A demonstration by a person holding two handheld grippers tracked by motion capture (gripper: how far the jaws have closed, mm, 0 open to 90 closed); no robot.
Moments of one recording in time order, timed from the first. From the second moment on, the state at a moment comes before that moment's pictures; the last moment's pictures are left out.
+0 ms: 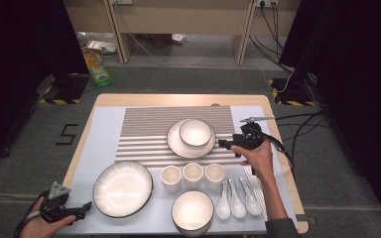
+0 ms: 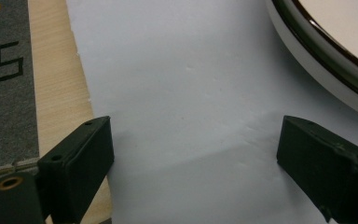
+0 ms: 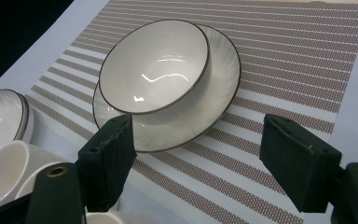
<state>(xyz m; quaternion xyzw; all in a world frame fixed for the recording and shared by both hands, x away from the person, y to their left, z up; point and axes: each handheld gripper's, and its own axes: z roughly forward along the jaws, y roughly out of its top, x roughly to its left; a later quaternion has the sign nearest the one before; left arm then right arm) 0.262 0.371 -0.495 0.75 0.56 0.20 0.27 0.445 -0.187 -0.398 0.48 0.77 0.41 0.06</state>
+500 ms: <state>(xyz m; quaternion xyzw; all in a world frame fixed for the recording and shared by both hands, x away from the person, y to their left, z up) 0.261 0.371 -0.496 0.75 0.57 0.20 0.27 0.412 -0.207 -0.397 0.46 0.79 0.40 0.07</state>
